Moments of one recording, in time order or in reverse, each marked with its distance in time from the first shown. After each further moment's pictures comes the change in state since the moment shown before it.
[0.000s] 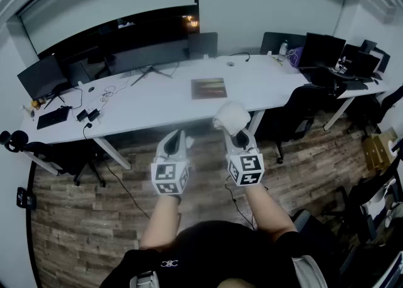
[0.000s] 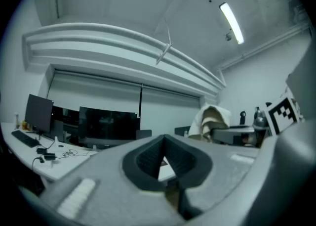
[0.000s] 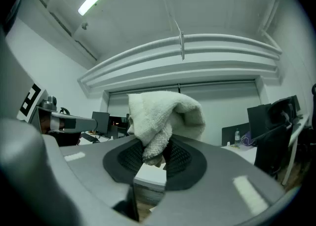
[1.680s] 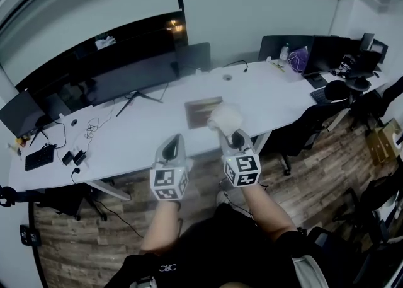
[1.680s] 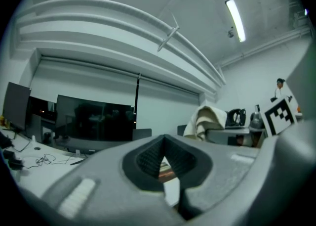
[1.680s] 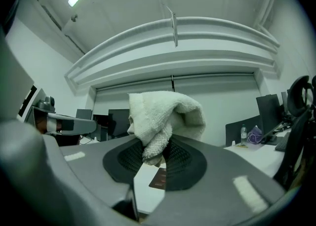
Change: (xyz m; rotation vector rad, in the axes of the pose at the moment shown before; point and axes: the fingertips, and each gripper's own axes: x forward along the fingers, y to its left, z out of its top) left arm 0.150 0.068 -0.031 0.001 0.032 -0.080; right arm 0.151 -0.053 -0.032 0.032 0.006 -0.064
